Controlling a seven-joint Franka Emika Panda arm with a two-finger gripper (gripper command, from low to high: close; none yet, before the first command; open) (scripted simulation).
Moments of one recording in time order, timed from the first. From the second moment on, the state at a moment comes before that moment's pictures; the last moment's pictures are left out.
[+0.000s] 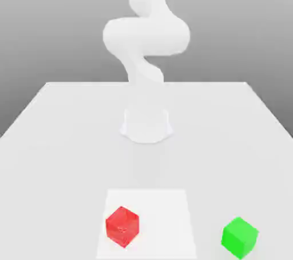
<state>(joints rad) -0.03 -0.71 0.02 -2.33 -0.01 2.34 0.86</state>
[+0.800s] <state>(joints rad) -0.20 0.16 0.08 -2.57 -0.04 2.75 1.34</state>
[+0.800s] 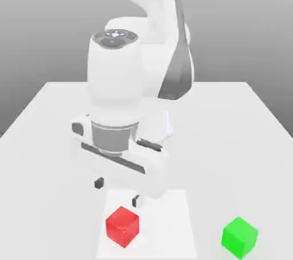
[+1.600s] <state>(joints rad) -0.04 0.16 0.26 -2.47 -0.08 2.62 1.21</state>
